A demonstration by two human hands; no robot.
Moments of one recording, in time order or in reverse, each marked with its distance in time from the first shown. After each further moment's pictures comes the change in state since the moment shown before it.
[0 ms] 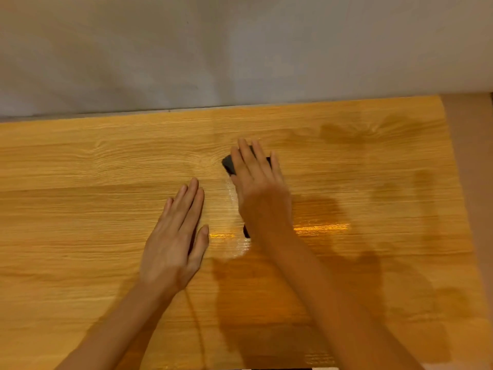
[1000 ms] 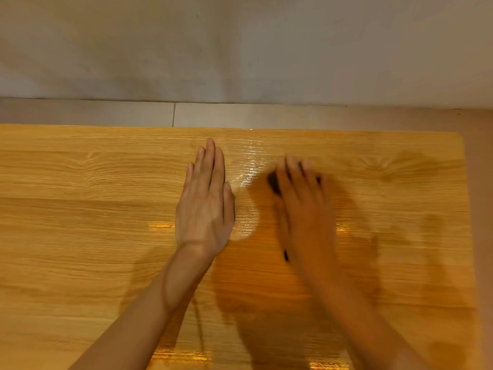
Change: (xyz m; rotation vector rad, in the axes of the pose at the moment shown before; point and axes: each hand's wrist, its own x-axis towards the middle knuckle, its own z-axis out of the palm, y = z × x) left_hand 0.102 0.042 0.017 0.024 0.169 -0.188; right_hand 0.001 0.068 -0.021 0.004 -0.053 0.047
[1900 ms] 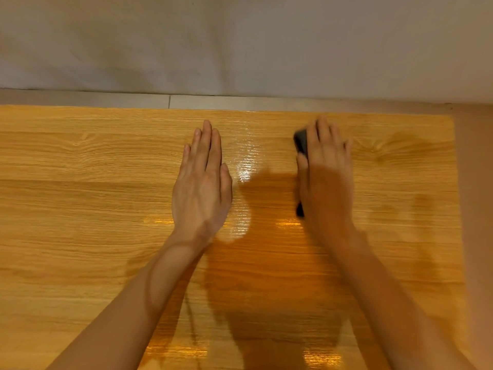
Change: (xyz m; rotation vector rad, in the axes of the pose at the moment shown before) left_hand 0.000 -0.001 0.001 -0.030 0.041 0.009; right_hand 0.027 0.024 -0.018 -0.171 -0.082 0.163
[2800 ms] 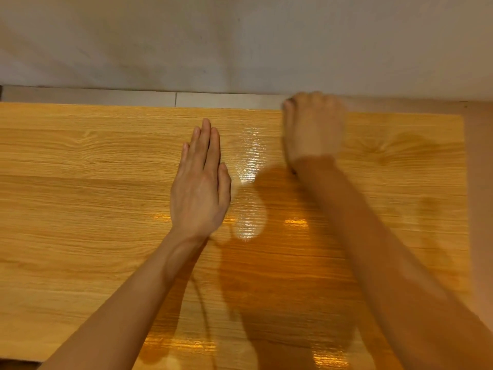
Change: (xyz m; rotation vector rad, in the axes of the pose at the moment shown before) left_hand 0.000 -0.001 -0.001 0.012 0.004 0.014; right_hand 0.085 -0.024 -0.002 0.080 0.092 0.080
